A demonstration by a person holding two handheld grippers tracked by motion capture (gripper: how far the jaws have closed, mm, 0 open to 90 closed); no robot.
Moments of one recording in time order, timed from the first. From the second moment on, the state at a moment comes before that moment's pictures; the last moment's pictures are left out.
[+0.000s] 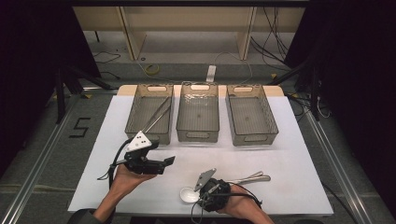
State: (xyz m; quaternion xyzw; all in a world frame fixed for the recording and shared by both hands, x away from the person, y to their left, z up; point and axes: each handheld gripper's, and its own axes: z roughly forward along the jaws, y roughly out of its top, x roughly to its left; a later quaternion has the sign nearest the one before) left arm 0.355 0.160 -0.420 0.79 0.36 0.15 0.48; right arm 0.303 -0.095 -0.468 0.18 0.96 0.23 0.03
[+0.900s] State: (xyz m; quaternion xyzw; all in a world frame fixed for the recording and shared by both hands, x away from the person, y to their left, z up) left arm 0.356 0.165 -0.418 0.77 0.37 0.15 0.50; right arm 0.306 -0.100 -0.451 0.17 0.94 0.28 0.02
